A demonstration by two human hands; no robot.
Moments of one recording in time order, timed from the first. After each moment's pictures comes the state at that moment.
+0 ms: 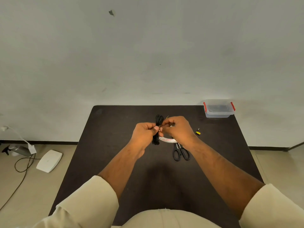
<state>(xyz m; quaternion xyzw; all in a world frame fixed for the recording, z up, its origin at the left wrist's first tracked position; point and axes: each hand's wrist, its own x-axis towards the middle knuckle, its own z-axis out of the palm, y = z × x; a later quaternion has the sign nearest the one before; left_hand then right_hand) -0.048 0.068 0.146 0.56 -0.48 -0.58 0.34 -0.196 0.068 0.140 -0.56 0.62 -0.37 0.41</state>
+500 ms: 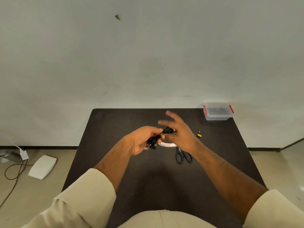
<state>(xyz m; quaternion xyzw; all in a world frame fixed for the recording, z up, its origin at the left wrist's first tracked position) -0.010 0.041 0.156 0.50 -0.47 -0.71 0.11 -0.187 0.069 0.134 -0.68 0.57 -0.31 0.34</state>
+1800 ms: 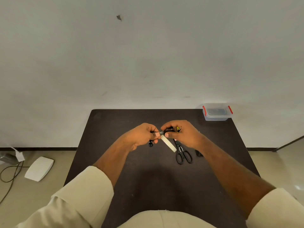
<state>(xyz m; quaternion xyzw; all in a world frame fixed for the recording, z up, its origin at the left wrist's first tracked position) 0.002 0.032 0.165 0.51 -0.61 -0.59 0.10 -0.190 0.064 0.151 -0.68 0.56 -0.28 0.39</state>
